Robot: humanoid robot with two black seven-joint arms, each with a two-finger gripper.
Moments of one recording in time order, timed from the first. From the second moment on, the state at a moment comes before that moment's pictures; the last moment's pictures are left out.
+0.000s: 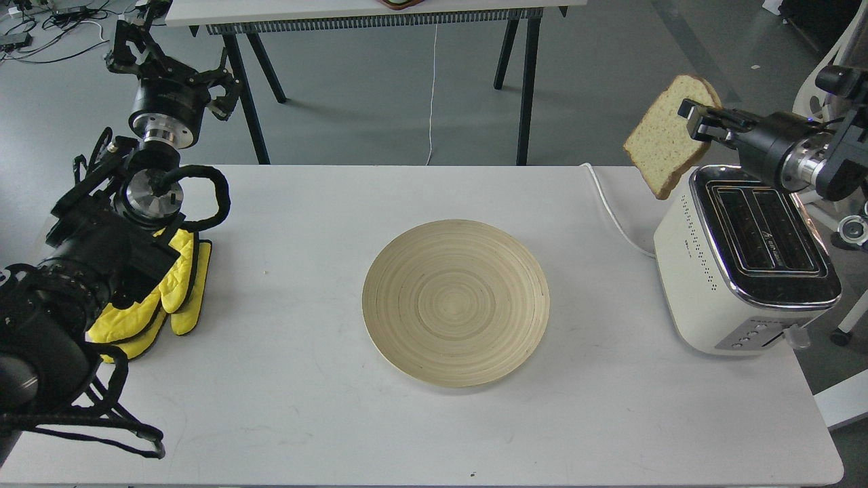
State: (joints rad) left arm -1.02 0.16 -0.49 -0.19 -0.51 -0.49 -0.37; right arm 1.13 -0.96 0.05 1.28 -1.26 -0.09 0.06
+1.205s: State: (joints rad) left arm -1.02 0.16 -0.49 -0.19 -0.51 -0.49 -0.37; right arm 1.04 -1.26 0.04 1.46 -1.32 -0.06 0.01
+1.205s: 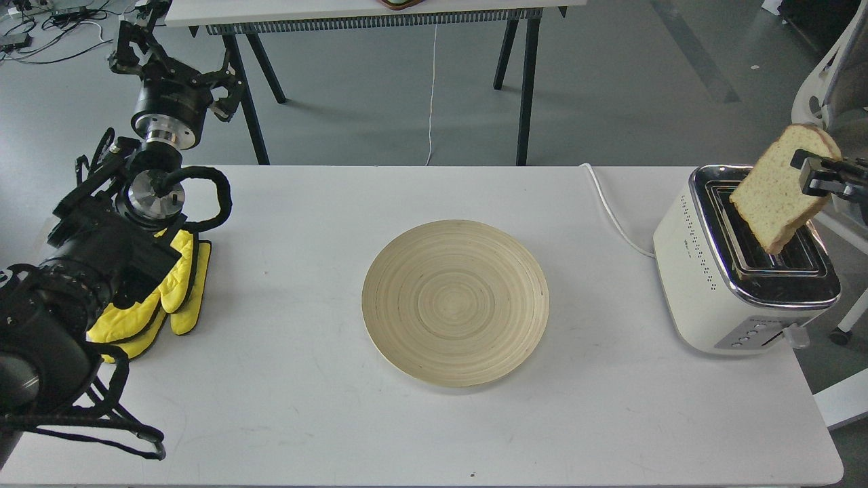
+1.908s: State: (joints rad) left arm -1.02 0.16 -0.49 -0.19 -0.51 -0.49 -0.37; right arm 1.04 -1.21 0.04 1.44 -1.30 -0.07 0.00
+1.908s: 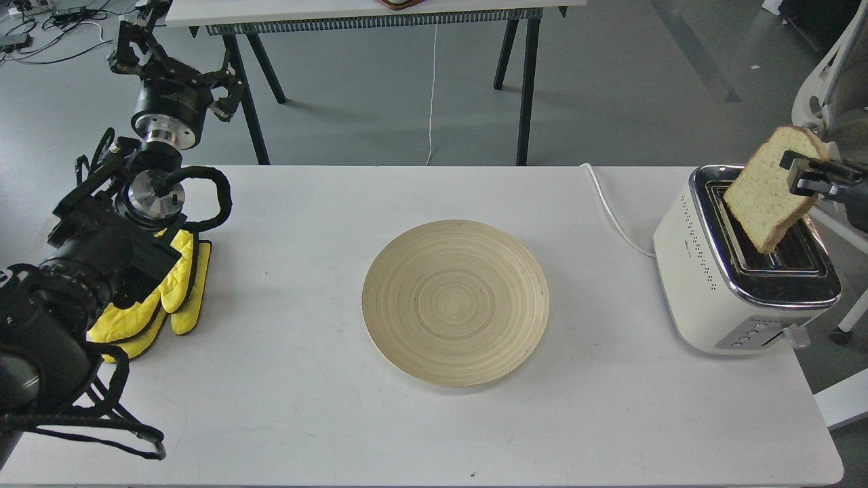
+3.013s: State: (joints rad) left arm -1.02 0.16 -0.49 -0.19 -0.51 -0.49 -0.37; right arm 1.00 -1.19 0.04 1.42 -1.30 -0.07 0.00
